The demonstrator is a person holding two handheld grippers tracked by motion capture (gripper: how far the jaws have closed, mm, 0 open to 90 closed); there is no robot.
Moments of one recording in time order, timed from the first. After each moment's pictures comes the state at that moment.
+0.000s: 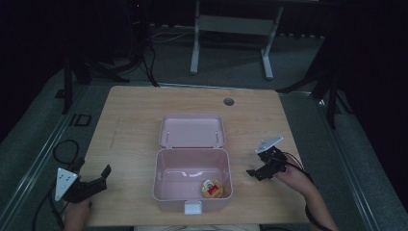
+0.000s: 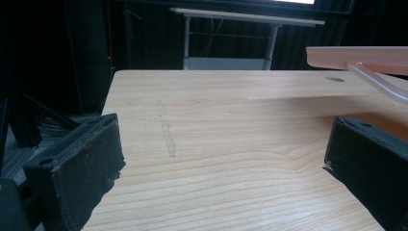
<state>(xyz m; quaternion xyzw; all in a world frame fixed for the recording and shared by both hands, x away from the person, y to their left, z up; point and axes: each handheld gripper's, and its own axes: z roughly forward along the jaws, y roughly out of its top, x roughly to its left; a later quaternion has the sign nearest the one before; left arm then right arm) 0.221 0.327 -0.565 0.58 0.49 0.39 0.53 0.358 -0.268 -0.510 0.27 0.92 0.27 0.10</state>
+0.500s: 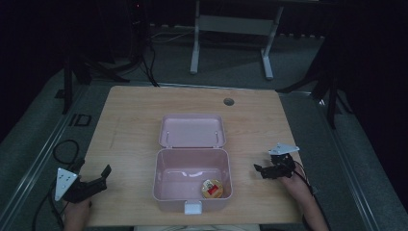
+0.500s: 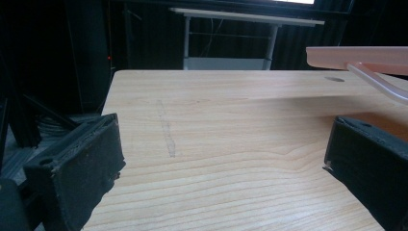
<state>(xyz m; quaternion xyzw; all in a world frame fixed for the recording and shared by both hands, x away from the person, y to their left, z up) 0.221 0.327 -0.564 0.58 0.49 0.39 0.53 0.353 -0.309 -0.541 0.37 0.85 0.33 0.20</state>
